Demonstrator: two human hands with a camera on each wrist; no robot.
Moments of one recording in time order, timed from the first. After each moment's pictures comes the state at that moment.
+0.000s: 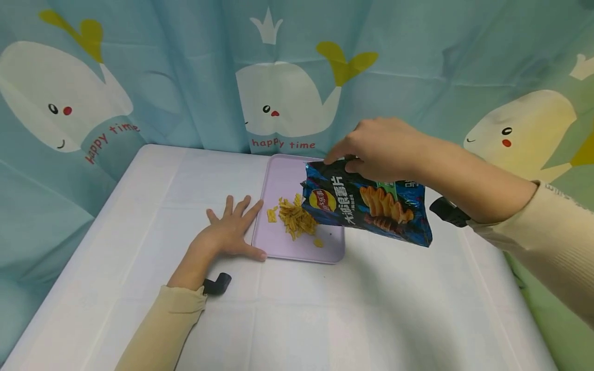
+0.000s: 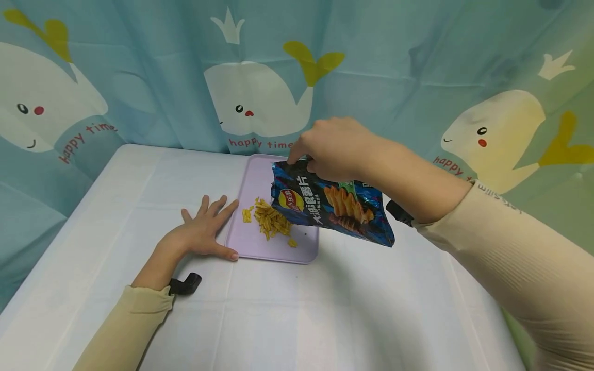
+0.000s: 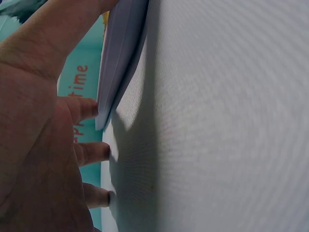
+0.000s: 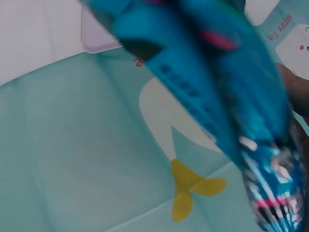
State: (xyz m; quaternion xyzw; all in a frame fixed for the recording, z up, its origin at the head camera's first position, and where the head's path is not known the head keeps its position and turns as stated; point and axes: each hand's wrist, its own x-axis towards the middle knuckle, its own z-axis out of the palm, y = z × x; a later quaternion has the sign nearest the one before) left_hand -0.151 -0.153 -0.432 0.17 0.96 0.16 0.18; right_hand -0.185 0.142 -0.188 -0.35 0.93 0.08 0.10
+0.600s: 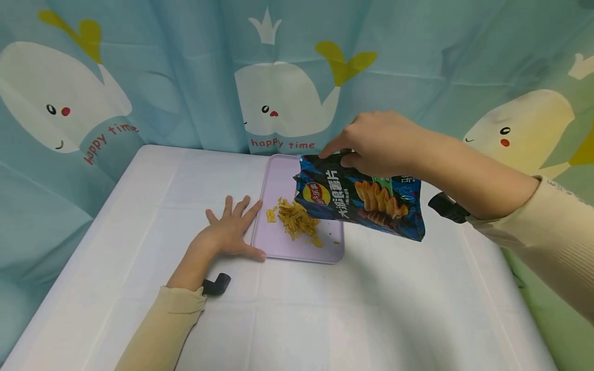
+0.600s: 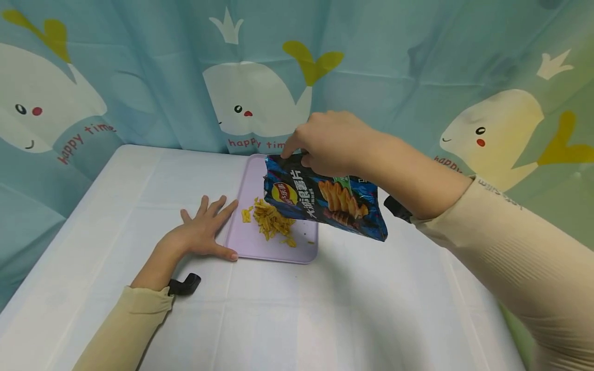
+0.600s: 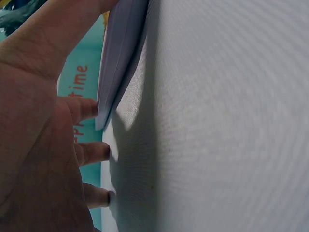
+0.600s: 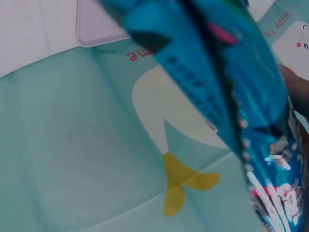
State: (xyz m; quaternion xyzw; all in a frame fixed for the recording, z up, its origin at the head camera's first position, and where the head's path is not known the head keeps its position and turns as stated) left_hand -0.152 -0.151 -0.432 0.17 0.95 0.16 0.19; right_hand -0.185 0.138 -0.179 -0.35 0.92 0.10 0.11
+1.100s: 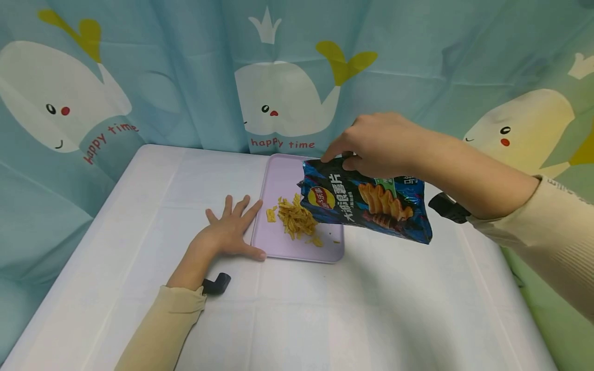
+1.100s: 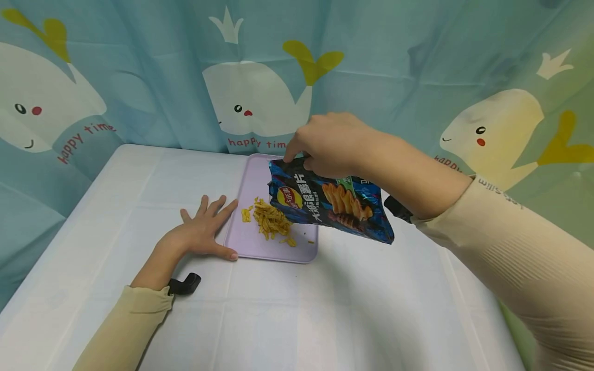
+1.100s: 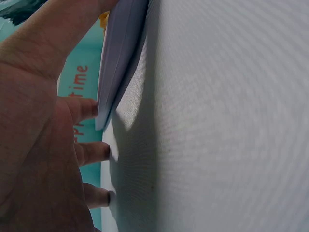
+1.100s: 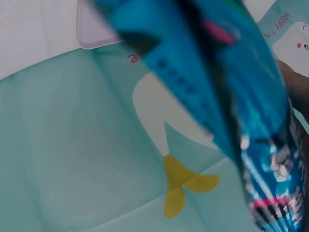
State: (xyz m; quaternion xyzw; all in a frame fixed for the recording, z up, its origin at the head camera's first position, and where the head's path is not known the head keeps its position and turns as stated) left_hand -0.153 -0.152 -0.433 0.17 0.95 0.16 0.18; right_hand -0.186 0.139 -0.179 -0.36 0.92 0.09 0.12
